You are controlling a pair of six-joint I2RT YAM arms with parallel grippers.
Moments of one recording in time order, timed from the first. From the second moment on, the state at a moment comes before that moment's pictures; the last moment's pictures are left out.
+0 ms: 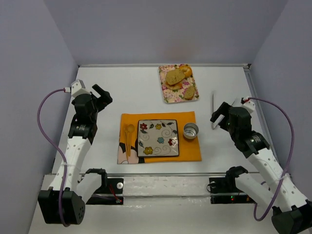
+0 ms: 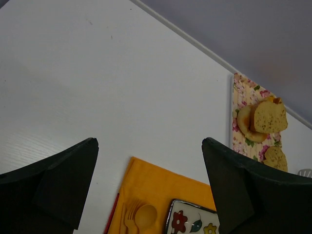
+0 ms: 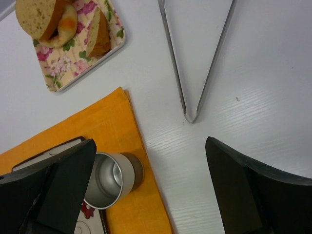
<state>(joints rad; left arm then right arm) -0.05 0.94 0.77 -0.11 -0.18 -0.57 0.34 0.73 0.72 -0.52 0.41 0.66</state>
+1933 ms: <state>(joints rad) -0.05 0.95 0.76 -0.09 -0.16 -0.57 0.02 1.90 1.27 -0.50 0.23 0.45</state>
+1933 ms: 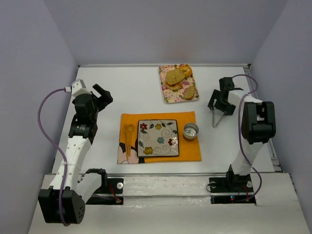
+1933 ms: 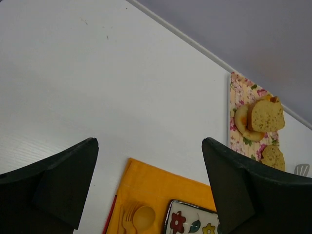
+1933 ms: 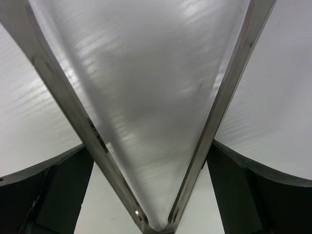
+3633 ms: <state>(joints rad) -0.05 0.85 0.73 -0.08 -0.15 -0.57 0.07 1.41 1.24 -0.52 -0.36 0.31</state>
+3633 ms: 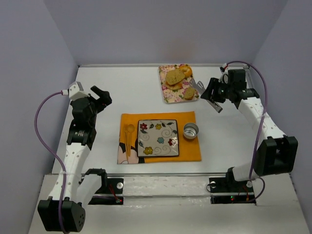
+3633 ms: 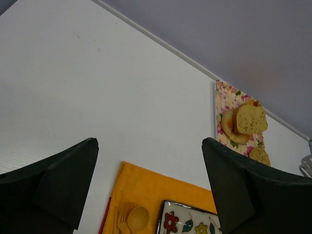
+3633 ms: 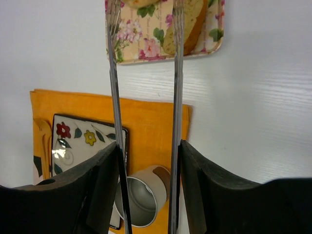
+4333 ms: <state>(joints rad) -0.05 0.85 0.73 -0.08 -0.15 -0.57 0.16 1.67 1.31 -0.55 -0.20 0.44</state>
